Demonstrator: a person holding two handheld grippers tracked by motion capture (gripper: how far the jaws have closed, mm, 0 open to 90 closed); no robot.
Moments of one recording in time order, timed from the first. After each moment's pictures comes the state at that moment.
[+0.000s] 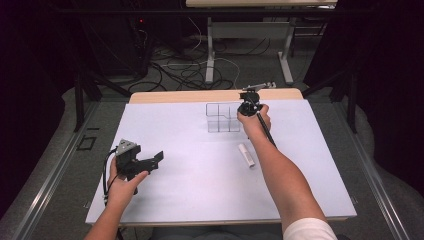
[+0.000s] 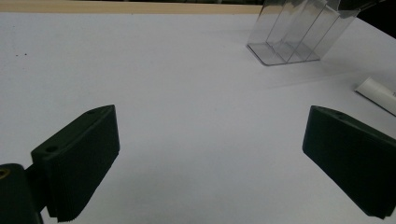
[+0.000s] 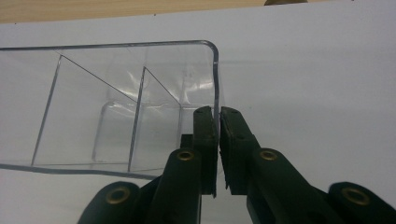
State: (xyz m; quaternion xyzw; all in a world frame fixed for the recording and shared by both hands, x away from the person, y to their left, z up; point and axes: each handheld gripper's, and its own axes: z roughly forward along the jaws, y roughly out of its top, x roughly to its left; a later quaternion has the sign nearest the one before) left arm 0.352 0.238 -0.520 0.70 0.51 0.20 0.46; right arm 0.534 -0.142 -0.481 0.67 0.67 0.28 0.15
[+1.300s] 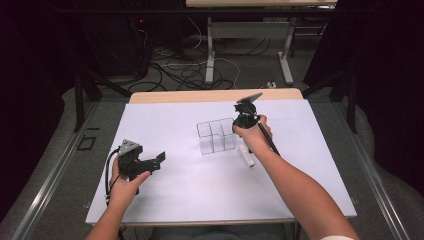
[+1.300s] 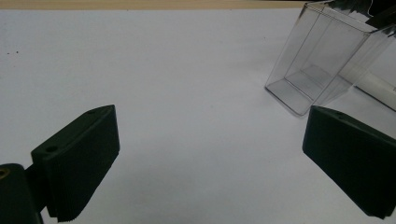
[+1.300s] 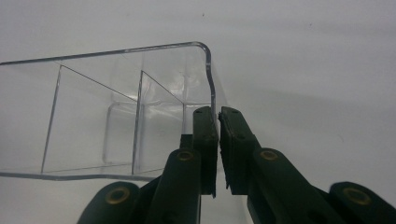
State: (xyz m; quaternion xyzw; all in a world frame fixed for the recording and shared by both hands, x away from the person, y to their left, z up) left arm 0.353 0.233 -0.522 0.70 0.51 0.20 0.46; right arm 0.482 -0.127 -0.473 0.64 0.72 0.26 0.07
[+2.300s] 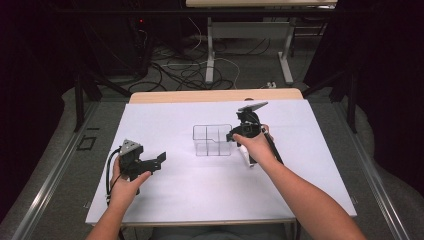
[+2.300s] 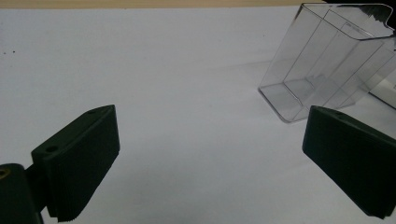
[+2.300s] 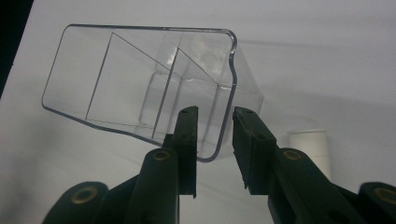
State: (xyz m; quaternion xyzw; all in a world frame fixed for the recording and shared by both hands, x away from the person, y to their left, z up) left arm 0.353 0.232 -0.522 0.71 0.50 0.20 0.45; right arm 0.450 -0.132 -0.475 0.62 0.72 0.32 -0.02
